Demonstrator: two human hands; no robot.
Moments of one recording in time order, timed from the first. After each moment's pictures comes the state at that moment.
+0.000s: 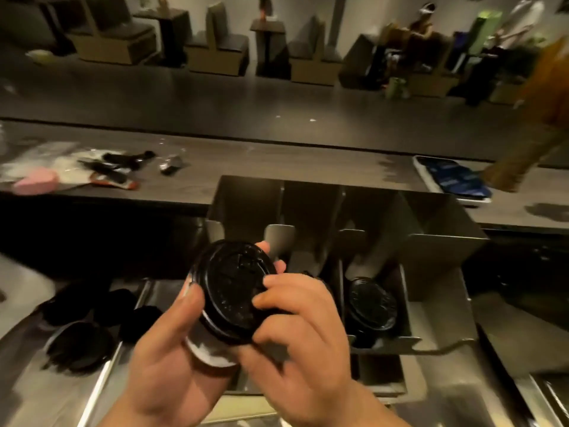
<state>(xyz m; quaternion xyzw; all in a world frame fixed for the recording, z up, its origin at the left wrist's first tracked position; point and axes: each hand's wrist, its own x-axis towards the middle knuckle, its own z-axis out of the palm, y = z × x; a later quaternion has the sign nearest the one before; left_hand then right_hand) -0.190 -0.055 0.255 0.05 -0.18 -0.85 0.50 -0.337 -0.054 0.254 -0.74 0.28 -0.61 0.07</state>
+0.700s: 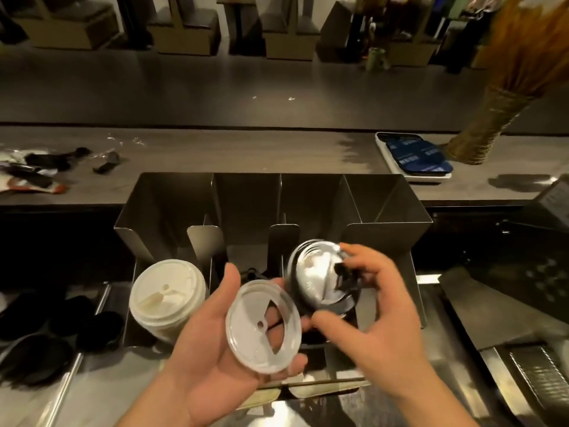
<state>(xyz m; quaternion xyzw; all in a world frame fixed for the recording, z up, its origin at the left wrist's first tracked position) -0.291 -0.080 0.239 0.28 -0.09 -0.89 0.34 -0.494 -0.051 0.254 -0.61 0.55 -0.51 0.26</state>
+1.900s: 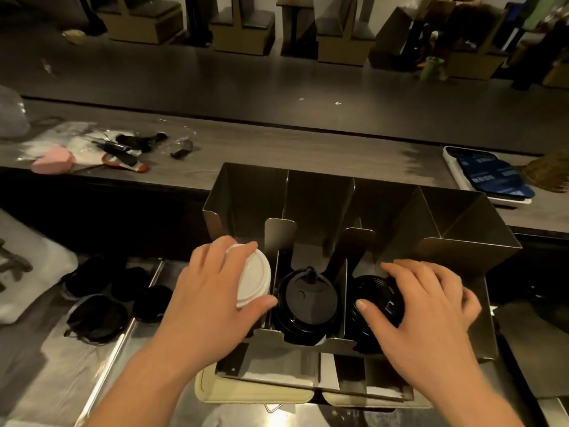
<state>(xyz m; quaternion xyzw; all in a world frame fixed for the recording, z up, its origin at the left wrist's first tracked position) -0.199 -0.097 0.225 0.64 -0.74 -0.11 0.20 -0.467 -0.076 0.242 -0.67 0.73 -0.16 0.01</state>
